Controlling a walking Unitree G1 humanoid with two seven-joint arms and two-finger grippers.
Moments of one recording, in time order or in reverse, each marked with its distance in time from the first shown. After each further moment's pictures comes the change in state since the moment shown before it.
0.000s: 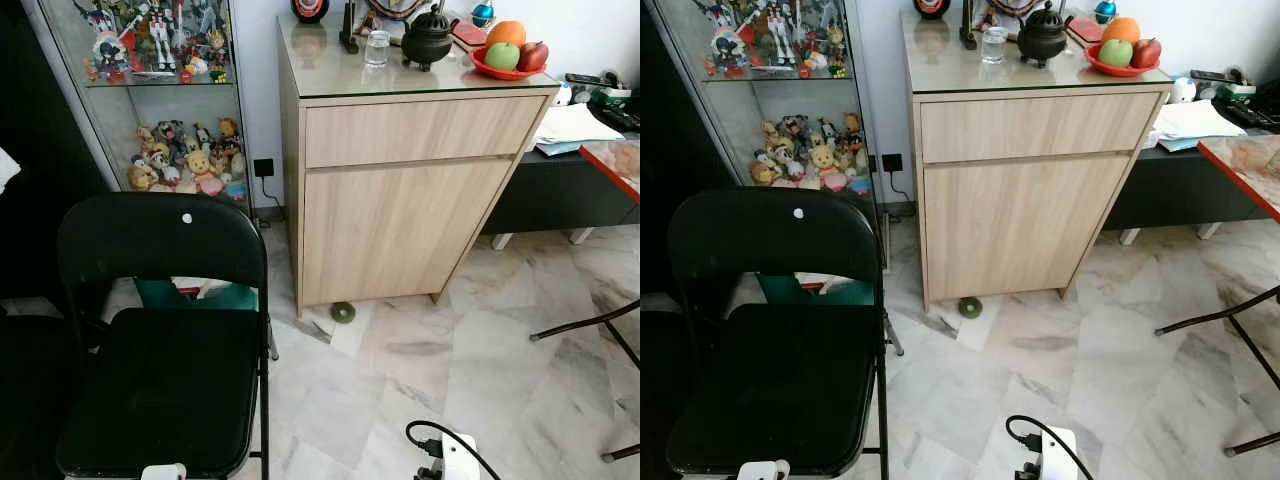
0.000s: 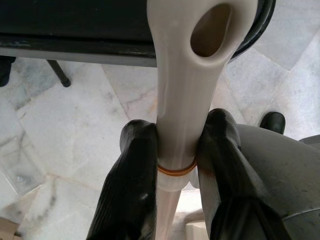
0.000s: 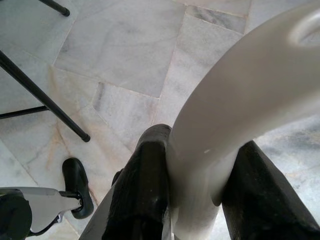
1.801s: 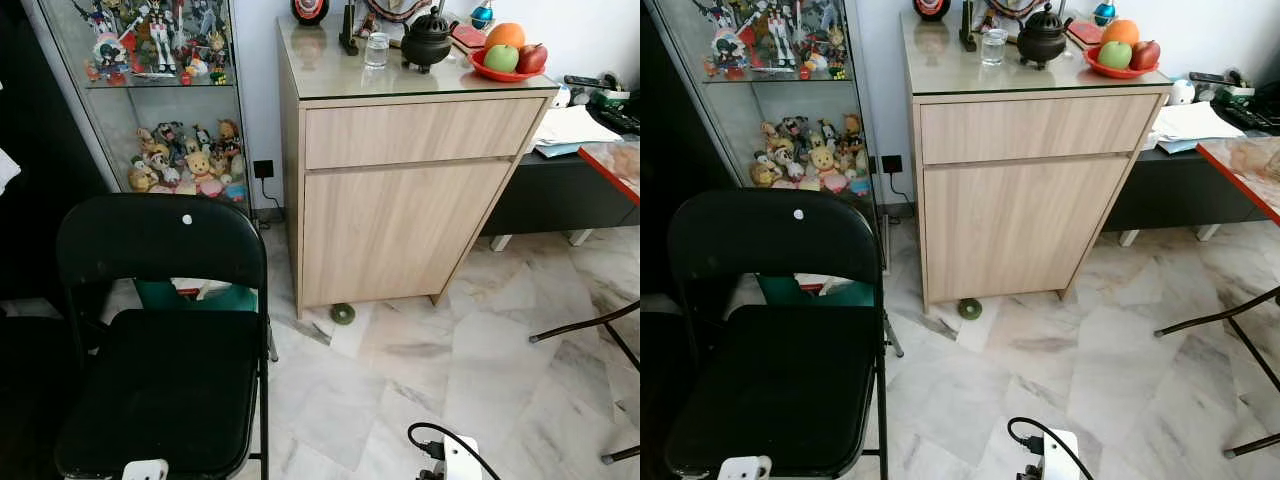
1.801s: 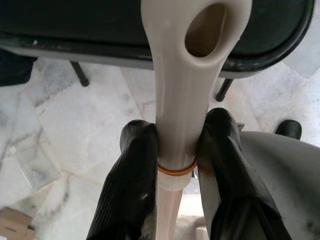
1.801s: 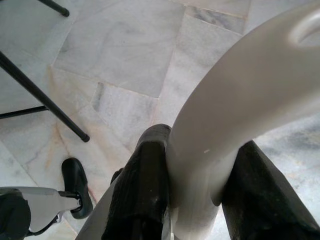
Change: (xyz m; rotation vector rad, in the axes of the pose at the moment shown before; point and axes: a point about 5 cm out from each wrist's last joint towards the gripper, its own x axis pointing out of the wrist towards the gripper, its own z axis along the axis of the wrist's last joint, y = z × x) left arm -0.003 0.025 0.002 -0.024 0.005 0.054; right arm -0.001 -0.002 -0.003 -0.003 0.004 0.004
